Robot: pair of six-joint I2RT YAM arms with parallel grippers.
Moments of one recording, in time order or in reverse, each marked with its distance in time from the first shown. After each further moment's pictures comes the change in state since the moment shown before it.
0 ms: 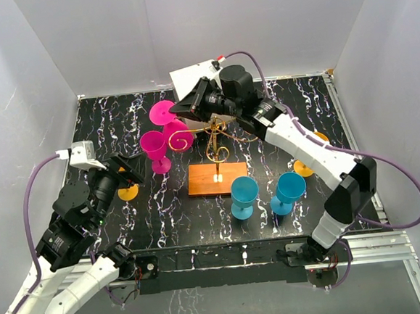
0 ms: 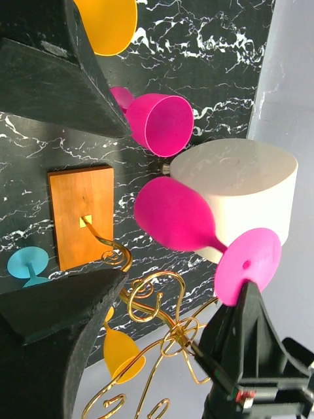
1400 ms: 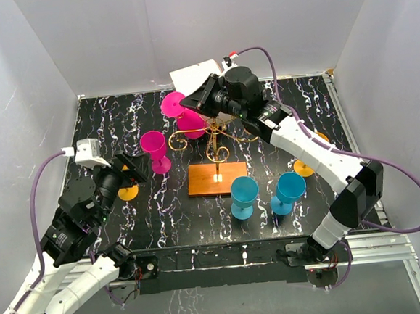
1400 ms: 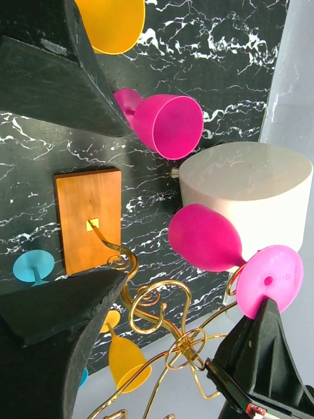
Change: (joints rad) left arm 0.000 0.032 -0.003 -0.015 0.000 -0.016; right arm -0.003 -0.078 -0.076 0.005 0.210 -0.121
